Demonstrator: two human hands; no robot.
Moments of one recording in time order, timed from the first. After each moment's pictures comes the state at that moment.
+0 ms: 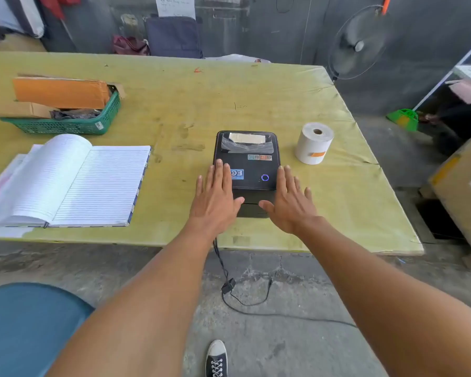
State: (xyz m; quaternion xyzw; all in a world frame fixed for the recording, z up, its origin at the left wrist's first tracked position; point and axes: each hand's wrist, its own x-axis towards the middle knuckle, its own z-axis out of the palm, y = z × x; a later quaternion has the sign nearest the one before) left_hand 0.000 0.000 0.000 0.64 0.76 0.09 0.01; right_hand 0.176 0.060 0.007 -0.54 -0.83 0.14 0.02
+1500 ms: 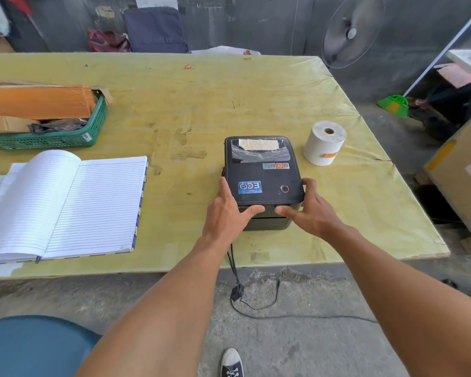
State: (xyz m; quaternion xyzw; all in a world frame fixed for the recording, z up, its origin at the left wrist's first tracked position) left_hand -0.032 0.034 -0.026 0.54 0.78 0.29 0.14; right_hand 0.169 0.104 -0.027 -0.57 -0.74 0.31 0.16
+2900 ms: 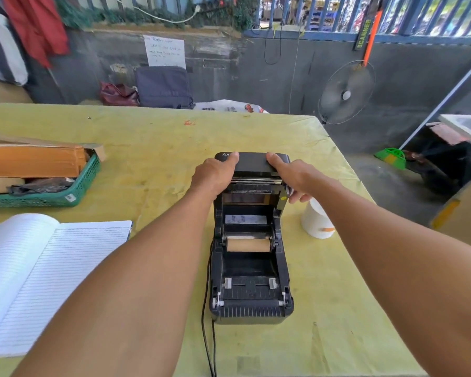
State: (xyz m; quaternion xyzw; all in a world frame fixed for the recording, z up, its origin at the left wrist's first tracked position) left_hand -0.090 0.245 0.110 0.40 0.82 0.32 0.27; right_hand 0.090 0.300 0.128 -0.65 -0.69 0.31 0.06
